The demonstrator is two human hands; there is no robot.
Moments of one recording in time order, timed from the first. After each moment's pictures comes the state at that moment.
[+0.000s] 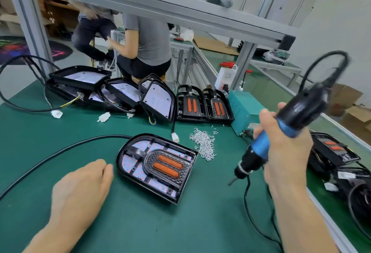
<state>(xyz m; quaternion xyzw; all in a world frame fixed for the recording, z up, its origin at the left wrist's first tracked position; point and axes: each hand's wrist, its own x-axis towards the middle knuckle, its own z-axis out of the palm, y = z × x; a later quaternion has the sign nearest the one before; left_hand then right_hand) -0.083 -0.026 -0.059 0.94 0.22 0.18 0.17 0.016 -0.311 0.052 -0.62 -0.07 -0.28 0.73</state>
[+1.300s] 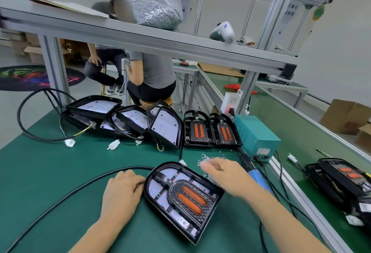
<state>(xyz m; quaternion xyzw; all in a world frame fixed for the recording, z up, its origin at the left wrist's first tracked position) 0.000 -0.037 -0.071 0.95 0.08 0.17 0.26 0.087 -0.293 -0.001 -0.96 -0.13 0.09 0.23</state>
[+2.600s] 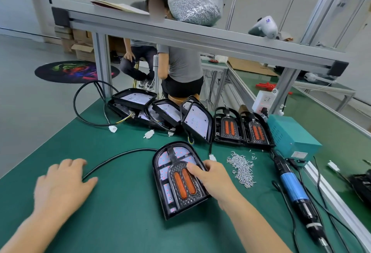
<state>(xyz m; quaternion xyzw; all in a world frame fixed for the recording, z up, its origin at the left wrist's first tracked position) -0.096 0.106 -0.058 0.92 0.38 0.11 0.06 0.045 -0.181 -0.032 -0.82 -0.08 0.16 0.54</state>
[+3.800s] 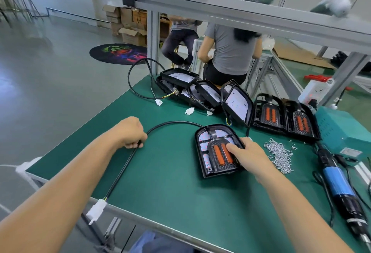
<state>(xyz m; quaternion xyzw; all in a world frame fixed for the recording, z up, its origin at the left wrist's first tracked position) -0.091 0.112 -0.014 0.85 0.33 -0.03 0.41 0.038 -0.177 -0.021 -0.90 -0.12 0.15 0.39</state>
